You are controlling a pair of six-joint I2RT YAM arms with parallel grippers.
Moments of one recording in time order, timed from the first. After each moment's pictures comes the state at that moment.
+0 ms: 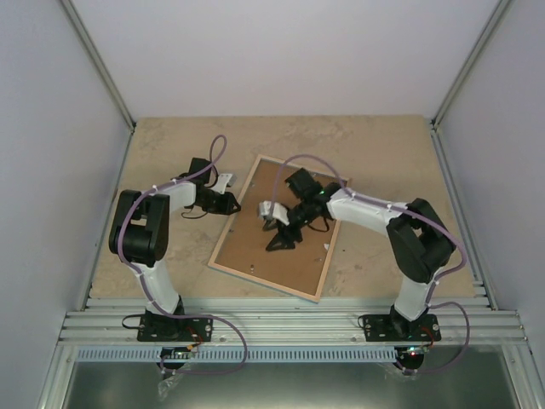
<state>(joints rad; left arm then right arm) -0.16 1.85 1.03 -0.36 0.51 0.04 0.68 1.81 1.21 -0.47 -0.77 -0.66</state>
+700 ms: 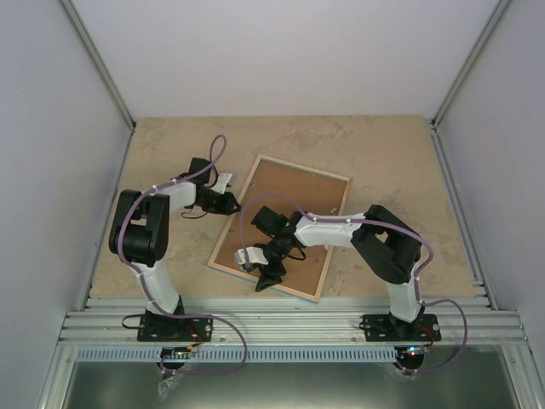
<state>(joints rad) -0.16 1.85 1.03 -0.36 0.51 0.04 1.01 1.97 1.22 -0.49 -0.67 -0.81</state>
